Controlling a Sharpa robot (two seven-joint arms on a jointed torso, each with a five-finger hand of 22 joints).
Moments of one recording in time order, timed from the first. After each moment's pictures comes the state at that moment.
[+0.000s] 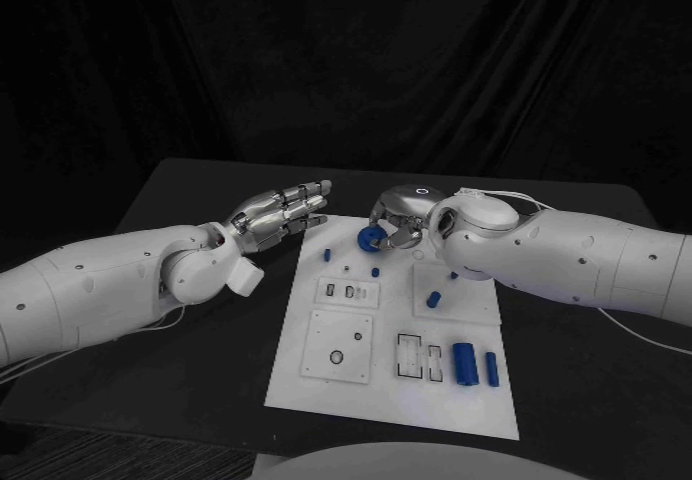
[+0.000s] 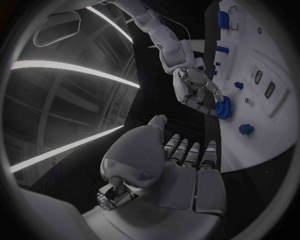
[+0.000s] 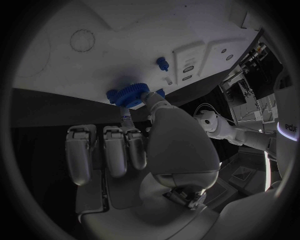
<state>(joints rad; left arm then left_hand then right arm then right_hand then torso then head) 1.26 -0.81 -0.22 1.35 -0.13 0.18 0.43 1.34 0.28 -0.11 0.14 0.52 0.17 0.03 0.08 0.03 0.04 0.08 0.11 0.02 0.00 0.14 0.00 0.00 0.17 0.02 0.26 0.01 0.01 1.32 -0.53 -0.23 1.27 -1.48 -0.28 -0.10 1.31 -0.09 0.21 0.15 0.53 0.99 0.14 0.08 0.32 1.46 0.02 1.57 1.31 1.47 -0.04 1.57 1.31 0.02 1.47 0.07 1.57 1.31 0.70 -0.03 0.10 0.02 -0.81</state>
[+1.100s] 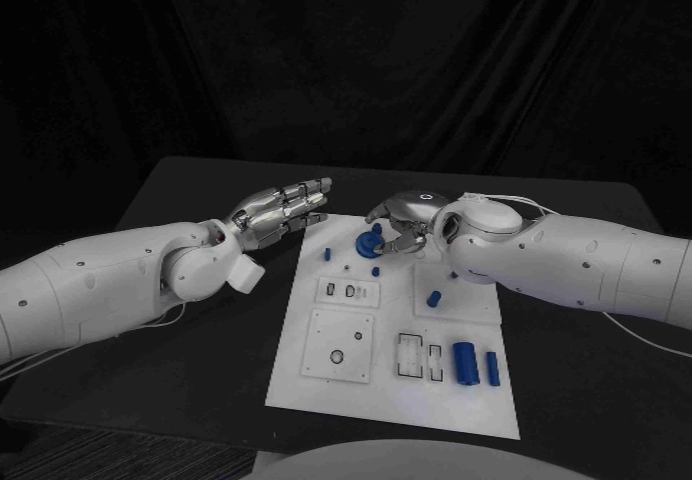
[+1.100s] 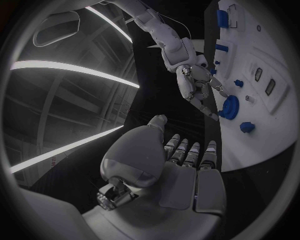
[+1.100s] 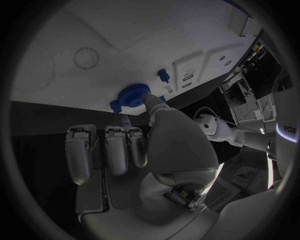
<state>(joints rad) 1.26 -0.81 -0.22 1.34 -0.13 0.19 0.43 1.34 0.28 -0.11 0.14 0.52 0.18 0.04 0.08 0.03 0.04 0.08 0.11 0.02 0.00 0.14 0.00 0.00 0.17 0.02 0.26 0.01 0.01 1.31 -0.54 -0.24 1.27 -1.48 -0.26 -0.10 1.27 -0.07 0.18 0.14 0.25 0.62 0.08 0.06 0.15 1.47 0.00 1.57 1.31 1.46 -0.05 1.57 1.31 0.02 1.47 0.07 1.57 1.31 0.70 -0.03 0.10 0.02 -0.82</state>
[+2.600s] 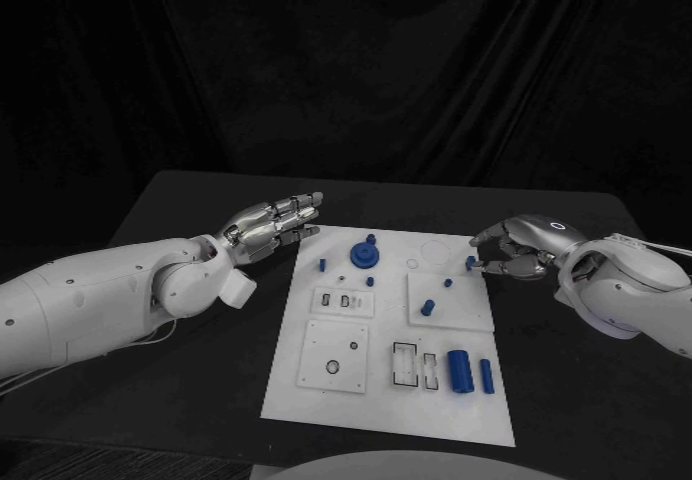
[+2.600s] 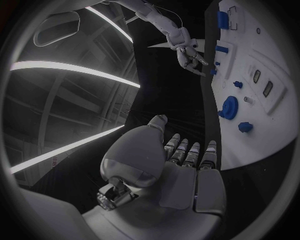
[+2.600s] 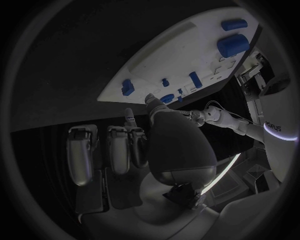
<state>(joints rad) 1.24 -0.85 -0.22 1.36 -0.13 0.18 0.44 1.34 0.28 -0.10 0.13 0.52 0.18 0.04 0.09 0.03 0.04 0.08 0.11 0.02 0.00 0.14 0.00 0.00 0.17 0.02 0.26 0.01 0.01 1.27 -1.05 -0.25 1.53 -1.48 -0.43 -0.07 1.25 -0.06 0.11 0.20 0.15 0.82 0.05 0.08 0.12 1.47 -0.03 1.57 1.31 1.46 -0.09 1.57 1.31 0.02 1.47 0.03 1.57 1.31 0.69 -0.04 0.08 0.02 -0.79</state>
